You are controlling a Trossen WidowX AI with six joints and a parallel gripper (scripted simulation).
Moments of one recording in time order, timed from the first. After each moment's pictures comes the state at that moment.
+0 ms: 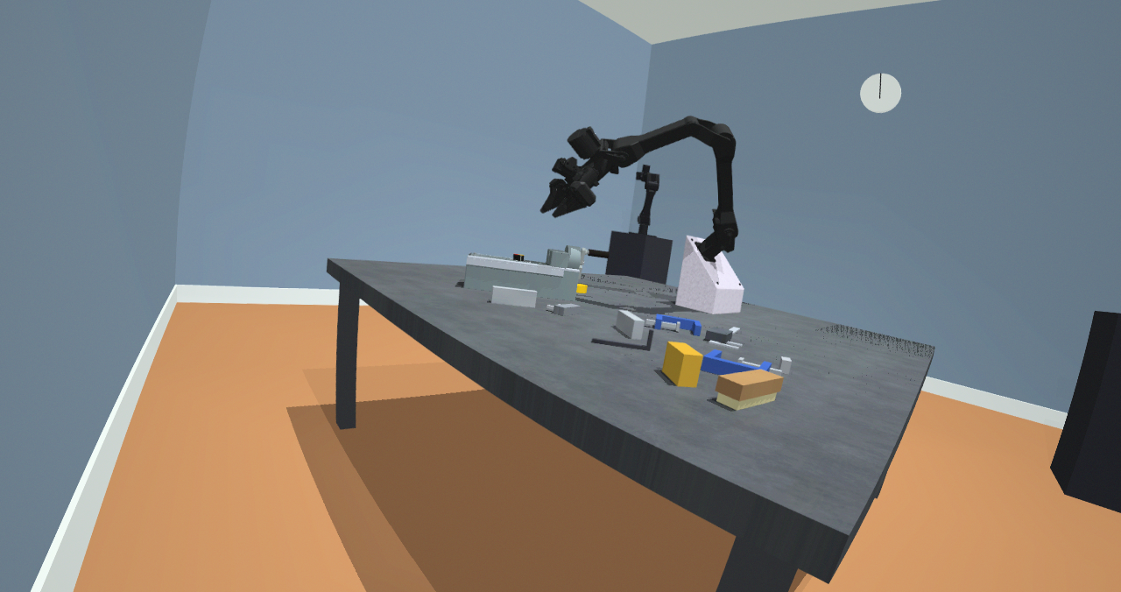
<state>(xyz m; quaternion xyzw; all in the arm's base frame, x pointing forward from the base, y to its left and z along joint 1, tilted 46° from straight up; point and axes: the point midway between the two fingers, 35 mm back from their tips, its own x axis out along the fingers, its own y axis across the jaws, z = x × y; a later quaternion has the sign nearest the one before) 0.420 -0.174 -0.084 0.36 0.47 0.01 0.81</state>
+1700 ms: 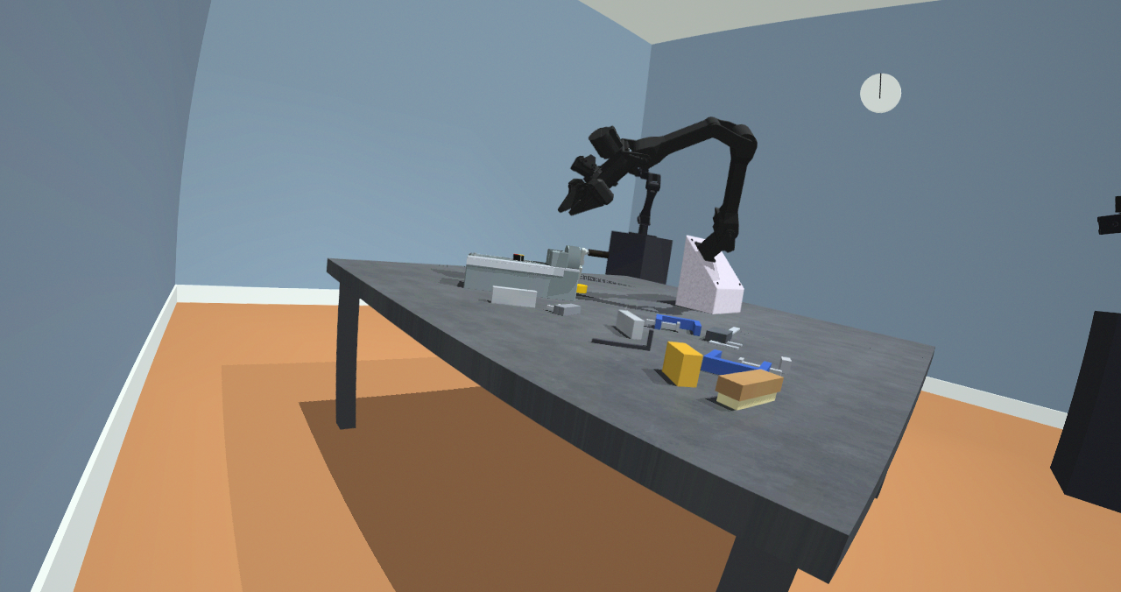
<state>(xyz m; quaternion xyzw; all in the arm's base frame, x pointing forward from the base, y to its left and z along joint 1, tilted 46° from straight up) 0.401 -0.150 -0.051 0.39 0.46 -0.03 0.80</state>
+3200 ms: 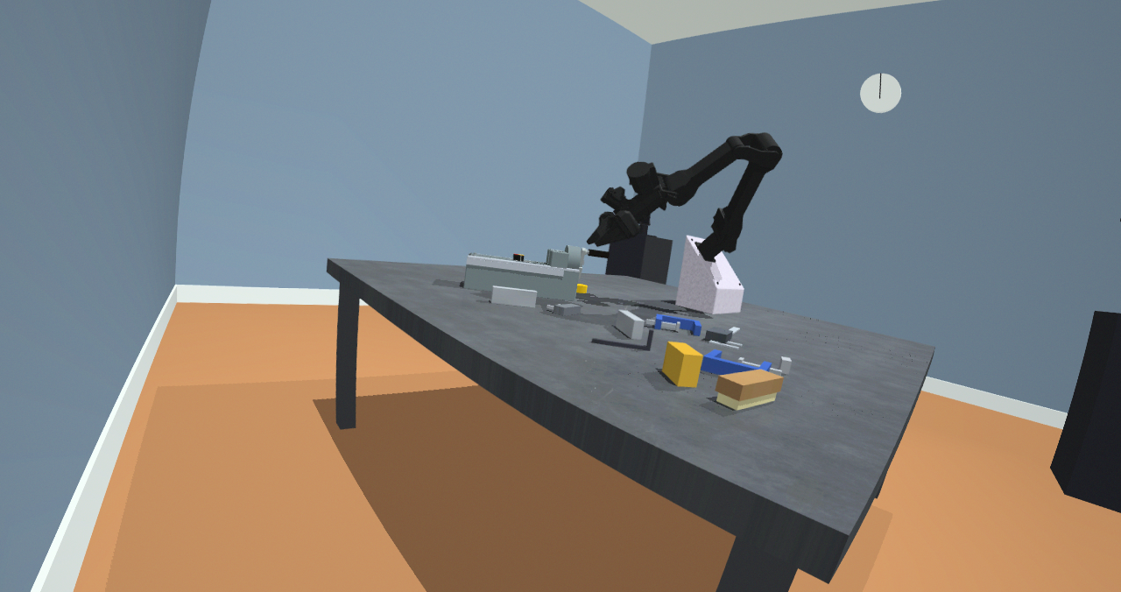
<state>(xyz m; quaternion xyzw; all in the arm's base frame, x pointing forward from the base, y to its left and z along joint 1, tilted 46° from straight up) 0.347 -0.060 -0.059 0.44 0.44 -0.09 0.78</state>
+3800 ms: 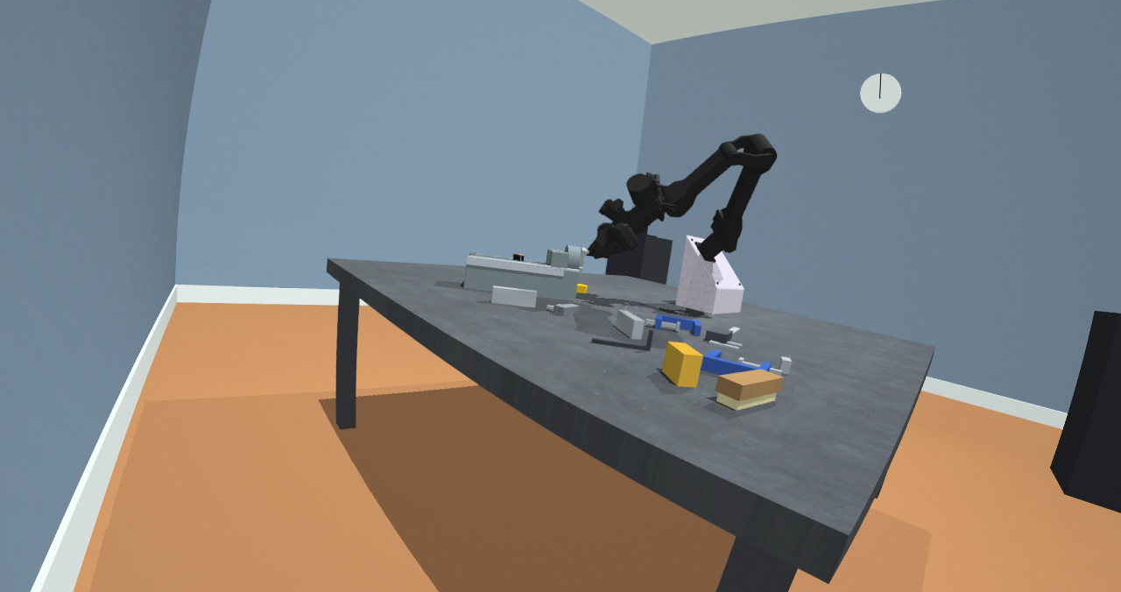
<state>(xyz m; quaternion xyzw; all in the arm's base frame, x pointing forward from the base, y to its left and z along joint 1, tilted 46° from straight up) 0.347 -0.039 -0.079 0.44 0.44 -0.09 0.78</state>
